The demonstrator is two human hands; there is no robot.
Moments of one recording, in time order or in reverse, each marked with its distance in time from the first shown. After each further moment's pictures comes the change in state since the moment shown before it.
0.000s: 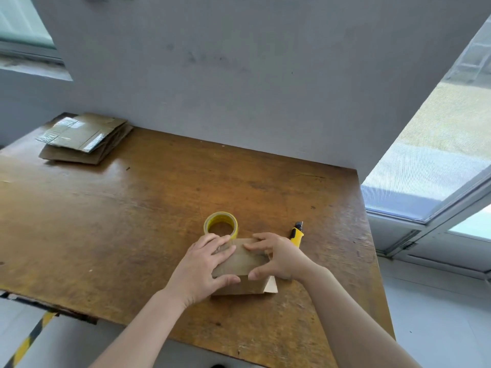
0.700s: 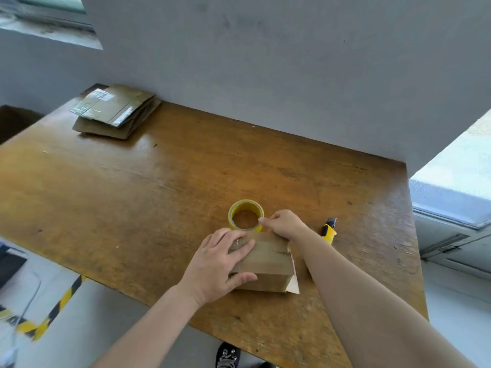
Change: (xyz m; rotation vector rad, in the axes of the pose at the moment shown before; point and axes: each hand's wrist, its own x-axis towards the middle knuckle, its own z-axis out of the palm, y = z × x) left_hand -0.012 -0.007 -0.003 0.191 0.065 0.040; right_hand 0.106 -0.008 0.014 0.201 -0.020 0.398
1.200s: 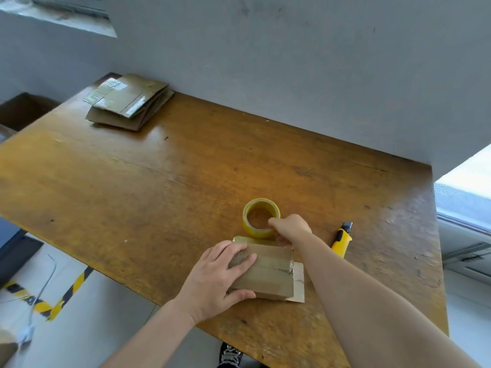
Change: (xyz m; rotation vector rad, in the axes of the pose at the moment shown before) left_hand -0.025 -0.008 0.015 -0.018 -0.042 -0.016; right_hand 0.026 0.002 0.022 0.182 0.049 0.234
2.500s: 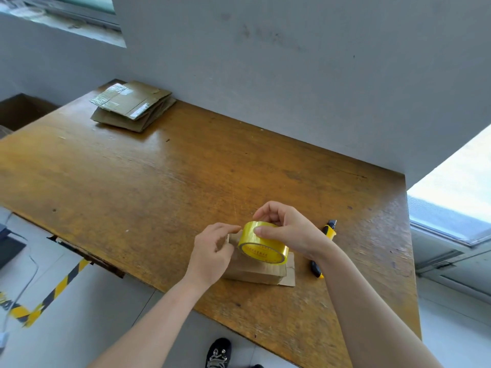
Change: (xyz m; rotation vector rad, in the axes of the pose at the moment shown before) left_hand 0.012 0.028 -0.031 -0.820 0.325 -0.546; right_hand -0.142 -0.005 -0.038 0.058 -0.265 -0.709
